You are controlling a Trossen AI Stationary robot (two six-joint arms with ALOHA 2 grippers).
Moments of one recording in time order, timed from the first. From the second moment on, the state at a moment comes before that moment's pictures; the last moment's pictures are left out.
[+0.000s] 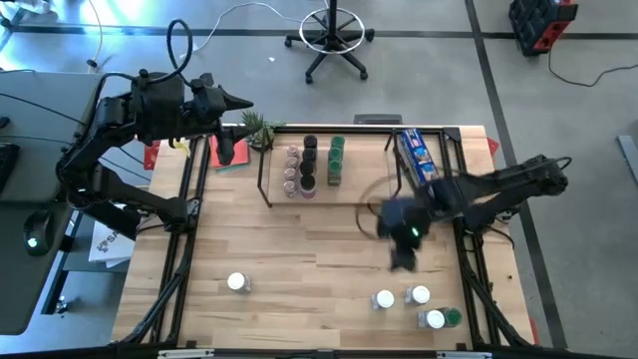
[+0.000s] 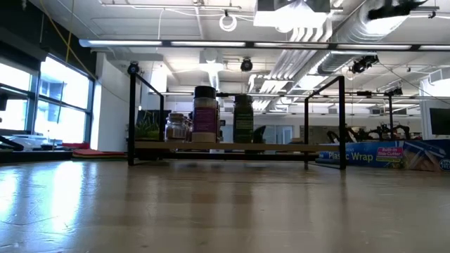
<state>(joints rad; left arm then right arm) 0.20 1.24 1.89 -1.03 -0.24 0.13 0.25 1.35 1.26 -0.93 -0.49 0.77</state>
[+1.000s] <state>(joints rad) 0.20 1.27 1.89 -1.05 -0.34 0.08 0.97 1.43 1.26 -1.14 -0.29 1.38</state>
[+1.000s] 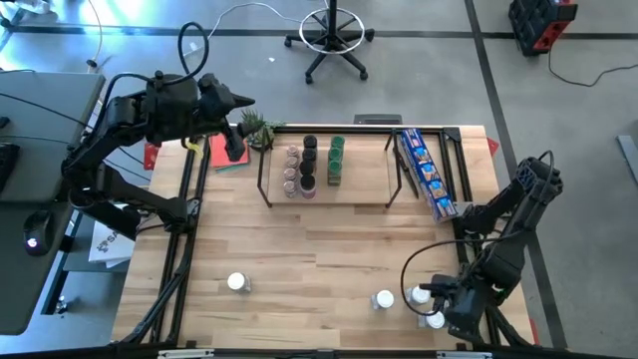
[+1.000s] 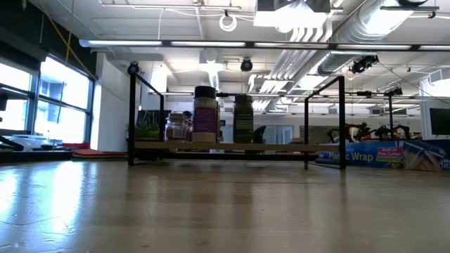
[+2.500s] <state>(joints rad) 0.25 1.27 1.89 -1.05 -0.30 -0.10 1.00 1.49 0.97 -0.83 -0.27 1.28</state>
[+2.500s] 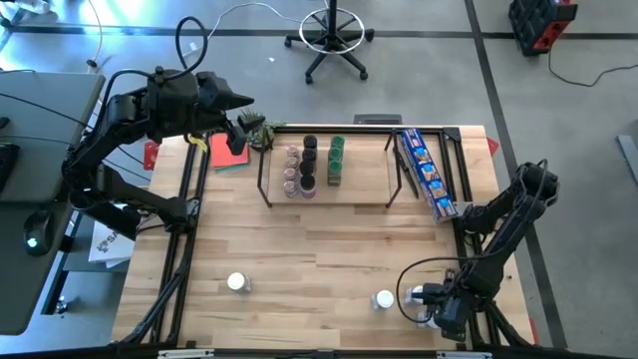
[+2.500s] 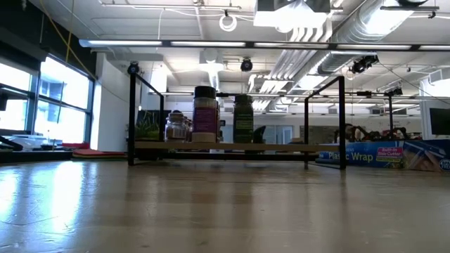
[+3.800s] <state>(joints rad) 0.29 1.25 1.89 -1.04 -0.33 -0.12 0.44 1.06 1.10 -1.25 -0.21 1.11</state>
